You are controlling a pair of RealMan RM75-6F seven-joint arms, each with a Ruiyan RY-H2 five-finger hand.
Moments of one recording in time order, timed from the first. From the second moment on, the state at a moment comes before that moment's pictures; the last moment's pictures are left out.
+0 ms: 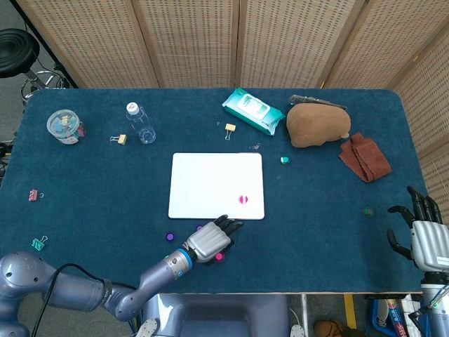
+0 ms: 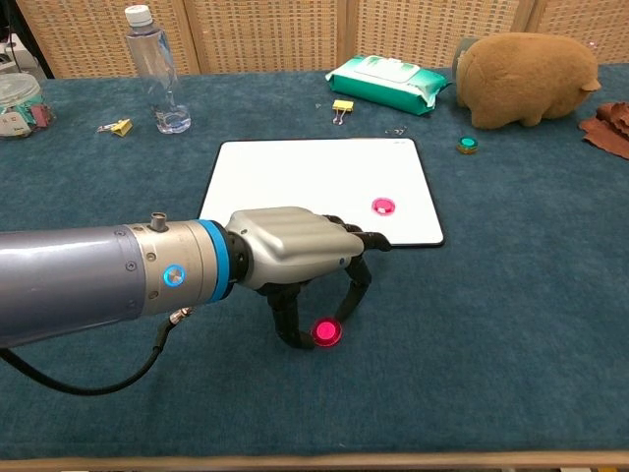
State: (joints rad) left arm -1.06 -1.70 -0.02 -1.66 0.87 0.84 0.67; right arm 0.12 -1.14 0.10 -1.55 -1.40 1.46 0.05
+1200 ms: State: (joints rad) left arm -1.12 -1.60 -0.17 -1.52 0.73 0.82 0.58; right arm 0.12 -1.13 0.11 -1.55 -1.39 1.43 0.07
